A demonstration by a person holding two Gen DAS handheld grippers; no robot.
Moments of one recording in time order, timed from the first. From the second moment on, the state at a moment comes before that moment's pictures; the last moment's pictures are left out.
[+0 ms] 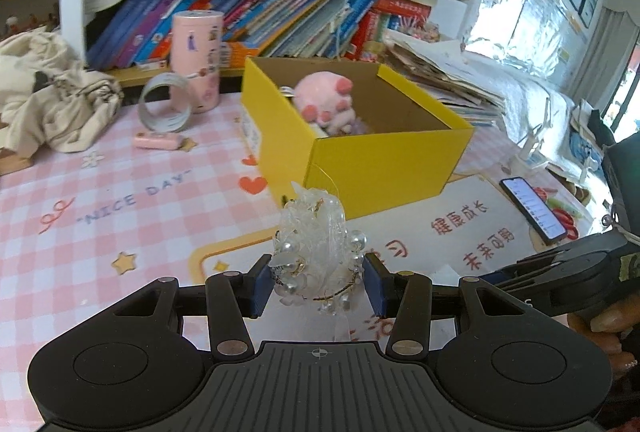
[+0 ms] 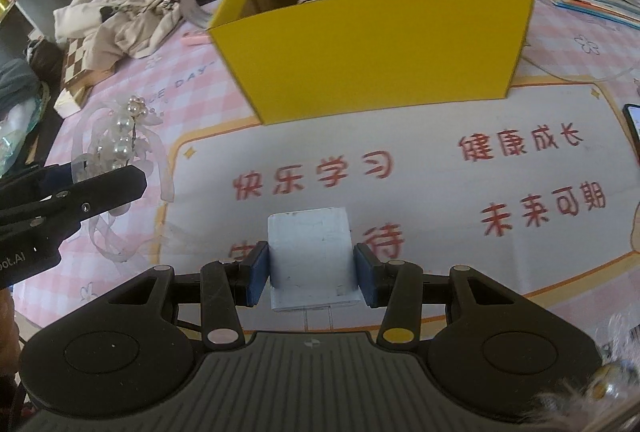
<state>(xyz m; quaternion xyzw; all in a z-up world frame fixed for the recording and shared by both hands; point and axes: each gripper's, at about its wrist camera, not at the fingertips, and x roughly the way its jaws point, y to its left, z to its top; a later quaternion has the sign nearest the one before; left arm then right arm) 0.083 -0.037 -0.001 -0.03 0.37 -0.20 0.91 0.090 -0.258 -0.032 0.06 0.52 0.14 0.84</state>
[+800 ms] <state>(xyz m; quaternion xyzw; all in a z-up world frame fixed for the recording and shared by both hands) 0.154 -0.133 0.055 0.00 0.29 -0.20 0.94 0.177 -0.341 0.025 0.05 0.42 0.19 0.89</state>
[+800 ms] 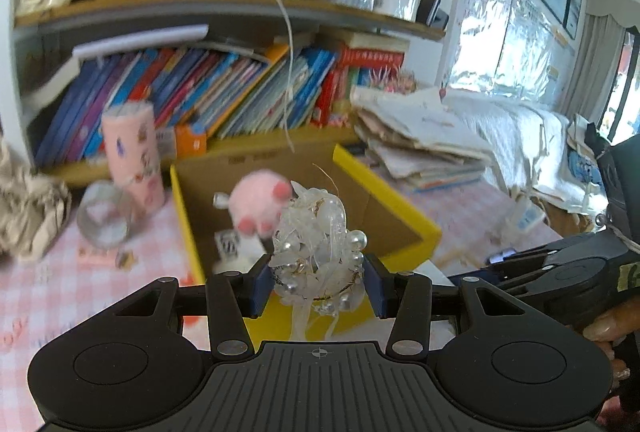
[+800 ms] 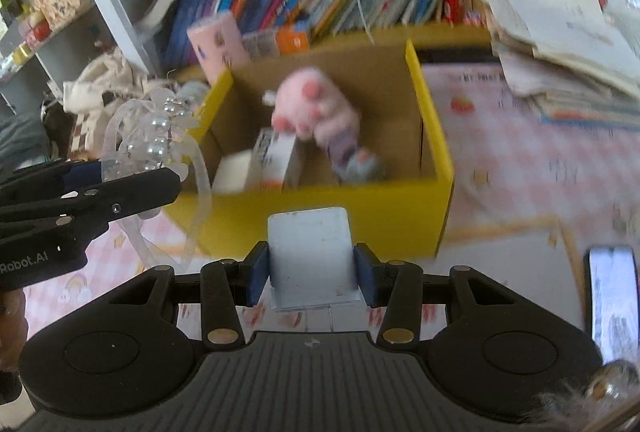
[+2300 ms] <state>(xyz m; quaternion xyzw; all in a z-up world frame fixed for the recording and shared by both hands) 0.289 -0.158 -0.016 0.09 0.39 -0.09 0.91 0.323 -0.281 -0.028 -0.16 0.47 0.31 0.81</state>
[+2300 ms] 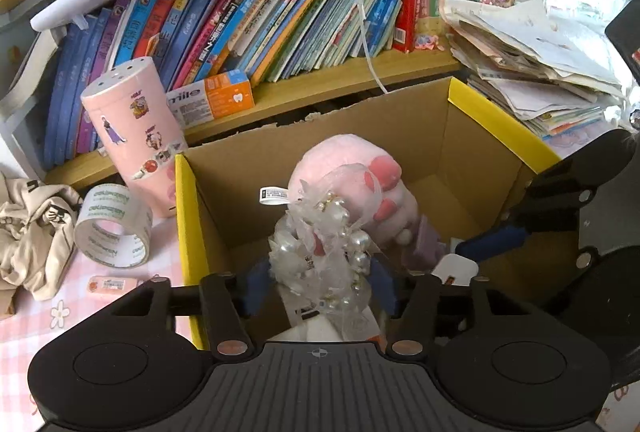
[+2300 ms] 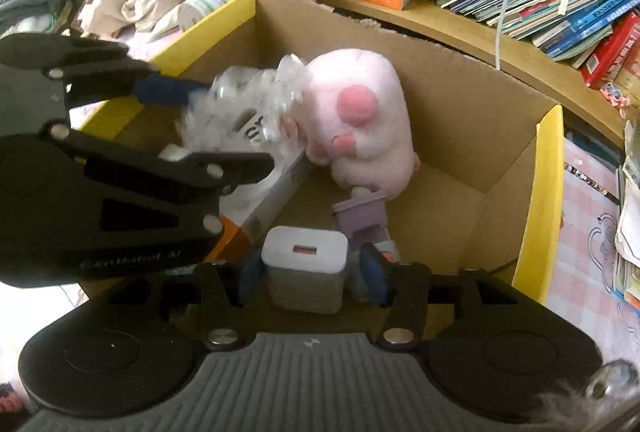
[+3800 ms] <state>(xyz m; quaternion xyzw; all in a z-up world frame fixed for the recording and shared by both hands) 0.130 -0.113 0.019 0.00 0.33 -0.07 0.94 0.162 -0.342 0.001 -0.05 0.41 0.18 0.89</state>
